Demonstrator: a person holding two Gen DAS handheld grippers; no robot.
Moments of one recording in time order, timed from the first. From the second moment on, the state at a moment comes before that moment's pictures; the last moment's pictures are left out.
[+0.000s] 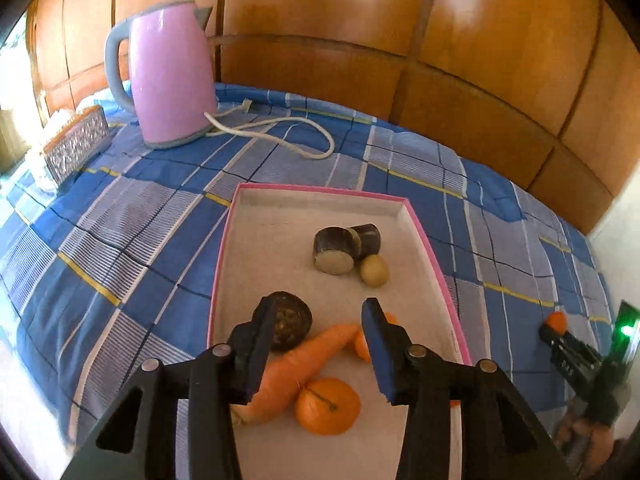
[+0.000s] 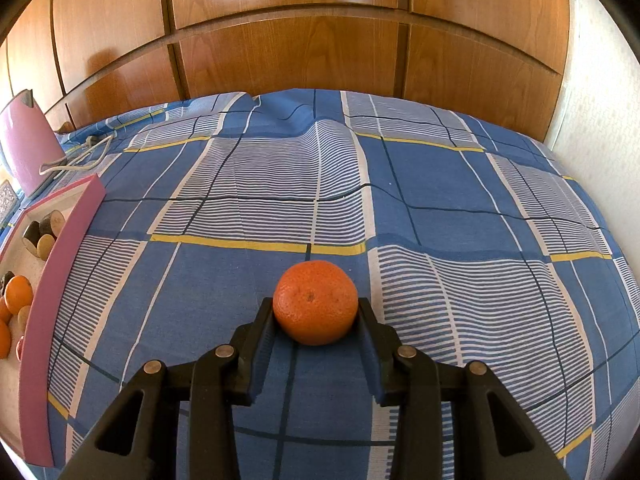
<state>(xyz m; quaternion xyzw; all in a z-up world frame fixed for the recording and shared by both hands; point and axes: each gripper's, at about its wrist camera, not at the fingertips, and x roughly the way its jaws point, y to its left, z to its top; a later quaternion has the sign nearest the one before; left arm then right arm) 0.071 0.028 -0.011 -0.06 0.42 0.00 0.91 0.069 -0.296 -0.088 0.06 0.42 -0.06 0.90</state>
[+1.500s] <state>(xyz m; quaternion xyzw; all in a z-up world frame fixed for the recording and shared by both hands) 0.017 0.056 -0.006 -0.08 0.40 0.00 0.91 0.070 -0.129 -0.014 -0.04 0.41 0.21 0.89</state>
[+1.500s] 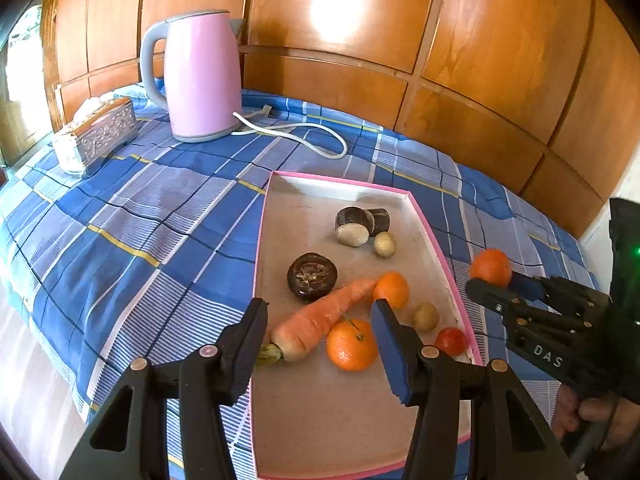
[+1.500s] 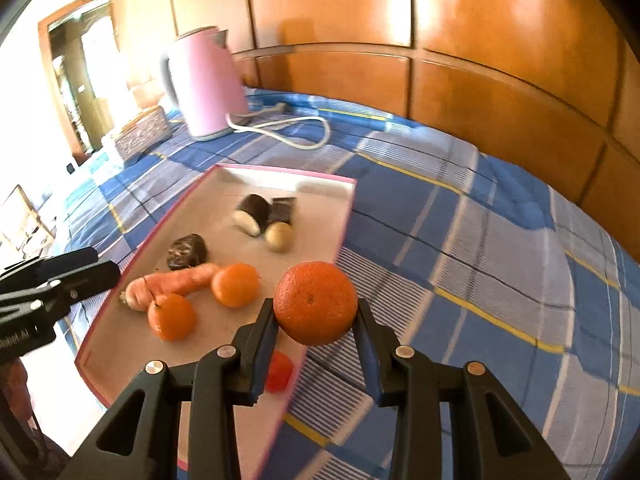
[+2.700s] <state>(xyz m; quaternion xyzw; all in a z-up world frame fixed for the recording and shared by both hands) 0.019 0.073 -0.014 -0.10 0.41 0.02 0.91 0.116 -0.082 -0.038 -0.06 0.44 0.20 0.87</state>
